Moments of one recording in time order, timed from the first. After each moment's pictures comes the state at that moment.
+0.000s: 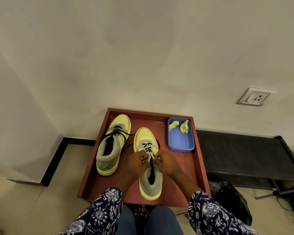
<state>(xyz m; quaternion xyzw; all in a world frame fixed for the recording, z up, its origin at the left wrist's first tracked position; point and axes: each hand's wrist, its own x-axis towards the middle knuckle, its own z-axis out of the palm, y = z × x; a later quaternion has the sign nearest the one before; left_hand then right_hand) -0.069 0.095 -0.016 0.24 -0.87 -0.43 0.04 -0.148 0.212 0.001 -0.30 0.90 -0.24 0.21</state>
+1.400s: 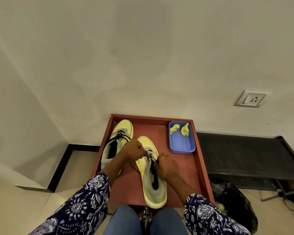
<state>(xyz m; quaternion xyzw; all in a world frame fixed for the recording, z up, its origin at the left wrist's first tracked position) -0.072 0.059 0.065 0.22 -0.88 -0.41 -0.06 -0.127 0.203 0.015 -0.27 0.94 -0.13 0.18</state>
